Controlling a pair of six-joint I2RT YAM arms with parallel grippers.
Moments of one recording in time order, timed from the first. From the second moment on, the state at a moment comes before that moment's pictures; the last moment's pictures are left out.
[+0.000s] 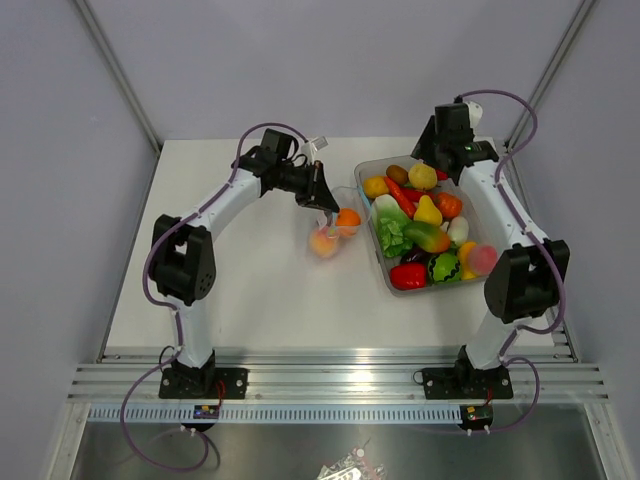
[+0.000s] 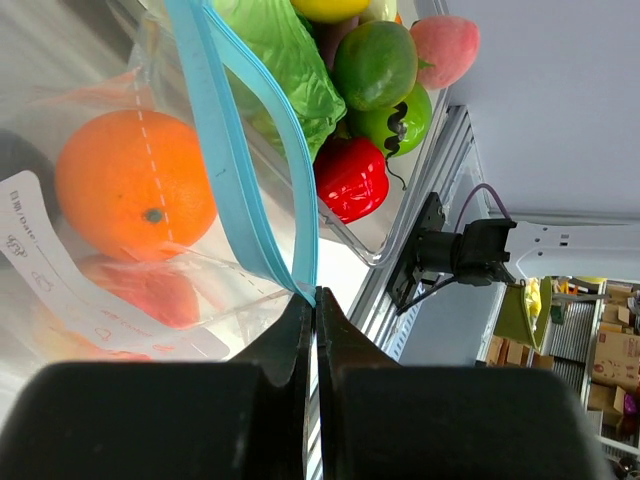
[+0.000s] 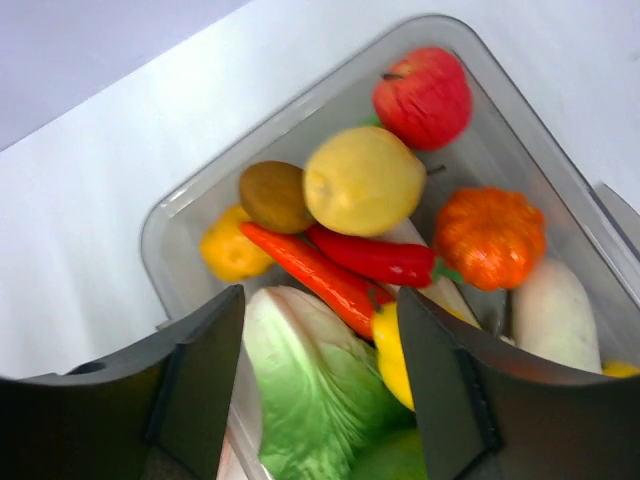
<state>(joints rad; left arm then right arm) -0.40 1.96 1.68 -0.55 0.91 -0.37 0.18 1.70 1.60 -0.57 0.27 0.55</state>
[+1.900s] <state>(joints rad) -0.38 1.95 1.65 -0.60 0.89 -0.31 0.23 1.81 1.66 -0.59 0.06 0.31</state>
